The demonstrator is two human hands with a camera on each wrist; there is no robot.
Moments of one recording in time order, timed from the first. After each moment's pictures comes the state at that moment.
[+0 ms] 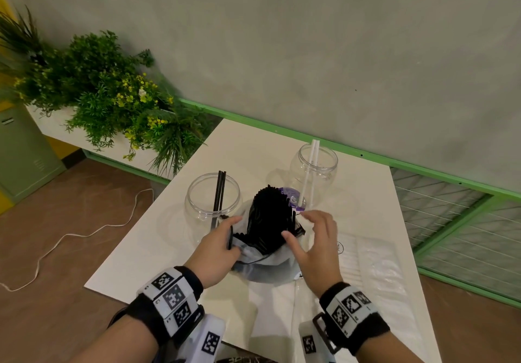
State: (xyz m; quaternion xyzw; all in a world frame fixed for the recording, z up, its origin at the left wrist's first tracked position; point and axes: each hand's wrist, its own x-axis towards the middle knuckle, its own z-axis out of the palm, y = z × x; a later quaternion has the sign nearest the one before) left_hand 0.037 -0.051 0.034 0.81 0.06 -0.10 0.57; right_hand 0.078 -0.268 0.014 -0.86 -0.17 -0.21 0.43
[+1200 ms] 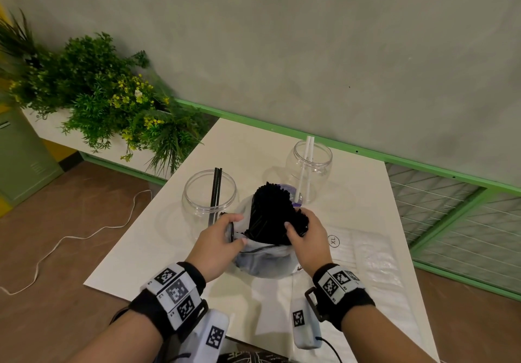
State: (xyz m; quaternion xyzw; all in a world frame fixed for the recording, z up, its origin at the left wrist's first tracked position) left_hand 0.034 -0.063 0.039 0.84 0.06 -0.03 0.54; right_hand 0.095 -0.268 0.000 -0.87 -0.04 -0.07 0.49
